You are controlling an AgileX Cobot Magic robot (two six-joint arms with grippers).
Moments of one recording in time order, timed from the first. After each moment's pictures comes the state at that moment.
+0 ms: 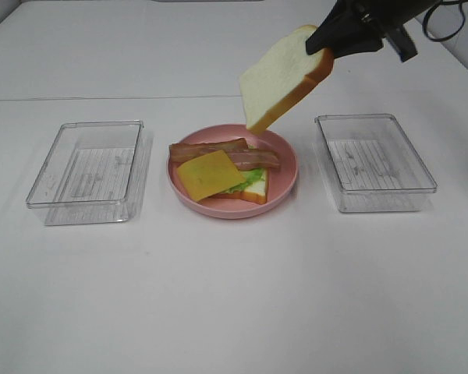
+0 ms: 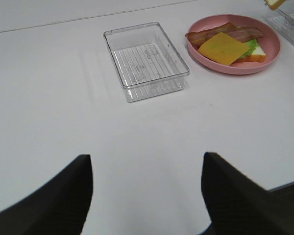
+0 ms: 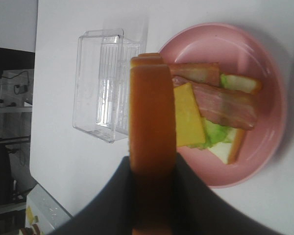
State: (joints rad) left arm -0.27 0.00 -0.50 -0.01 1.06 -0.02; right arm 0.11 1.98 -1.65 0.88 1.06 -0.28
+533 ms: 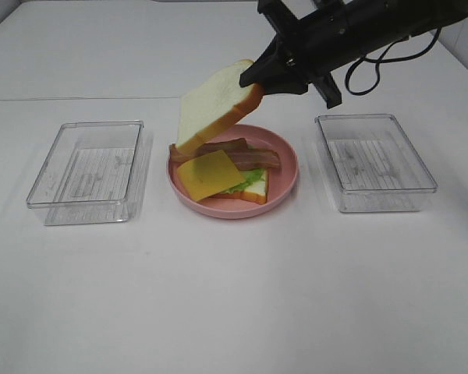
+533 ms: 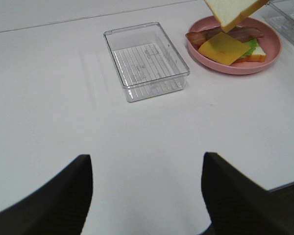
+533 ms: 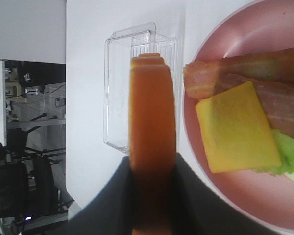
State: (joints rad) left arm -0.27 0.00 -0.50 -0.01 1.06 -0.02; right arm 0.25 2.04 -1.50 1.14 0.84 -0.37
